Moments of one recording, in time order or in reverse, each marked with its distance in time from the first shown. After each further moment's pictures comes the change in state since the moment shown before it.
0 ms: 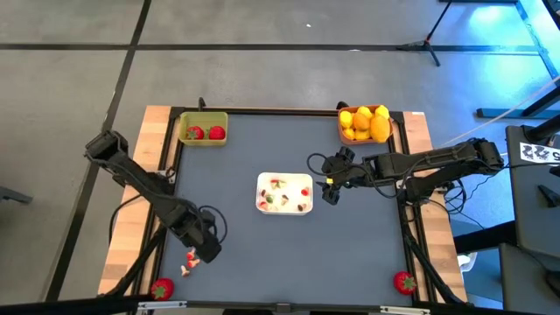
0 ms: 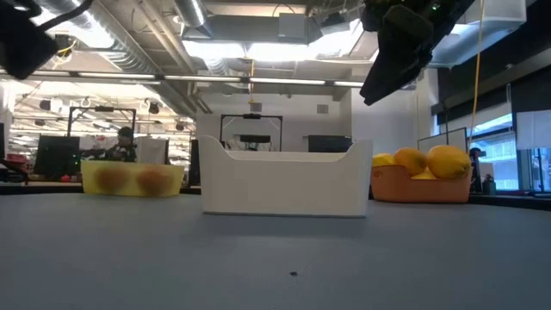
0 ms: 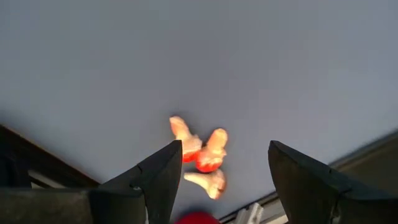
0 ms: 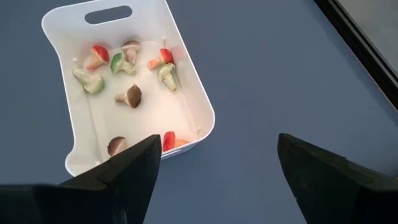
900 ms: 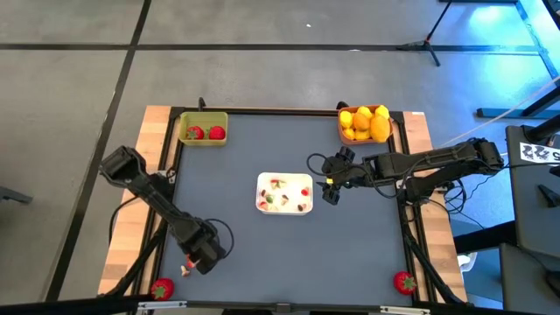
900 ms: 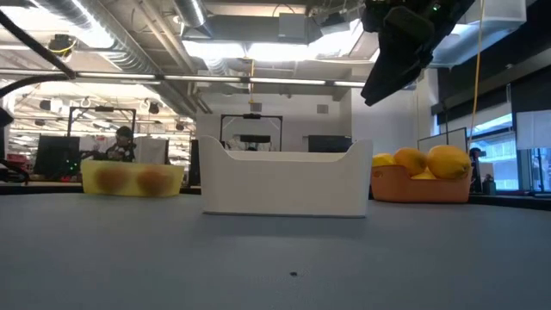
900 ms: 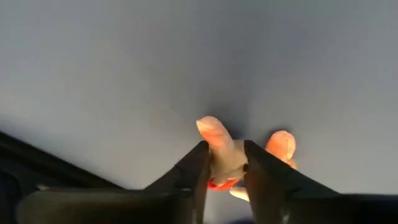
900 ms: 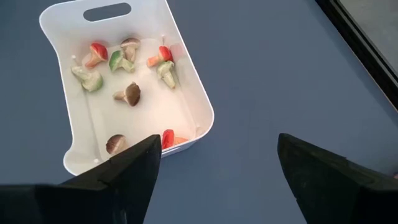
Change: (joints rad) left arm -0.036 0.265 0.000 0.028 0.166 0.153; right arm 0.000 0.000 0.000 -0.008 0.000 -0.001
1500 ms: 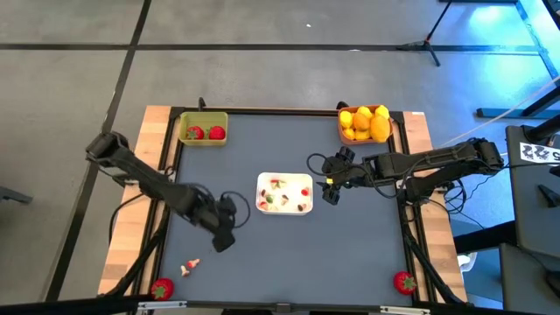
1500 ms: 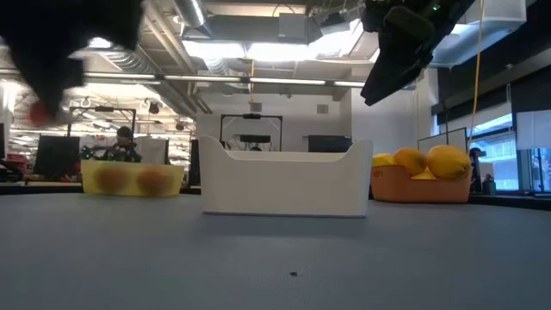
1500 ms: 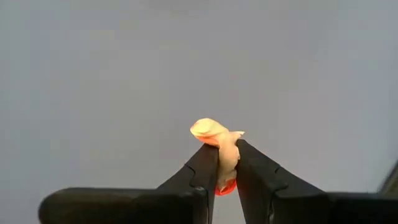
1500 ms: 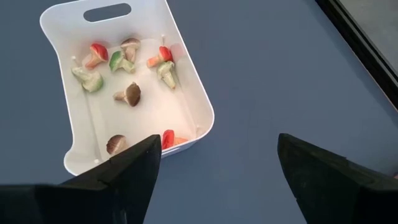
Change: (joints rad) left arm 0.209 -0.252 0.081 -0.005 -0.465 0.442; right arm 0.000 0.000 0.000 0.001 0.000 0.002
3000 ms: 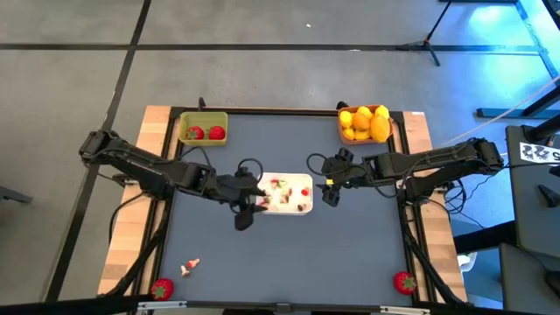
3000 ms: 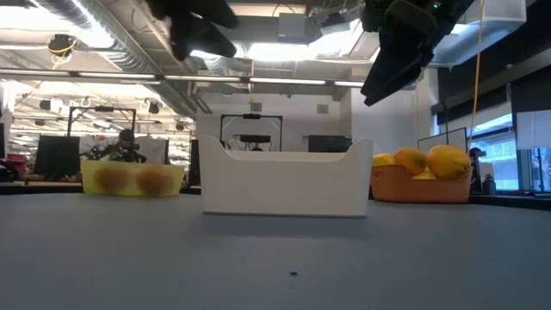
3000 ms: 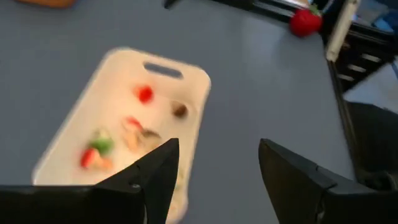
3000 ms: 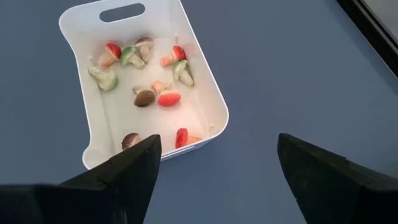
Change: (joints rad) left arm 0.246 -0.086 0.007 0.538 -0.122 0.667; right arm 0.000 0.000 0.000 0.011 -0.048 0.014
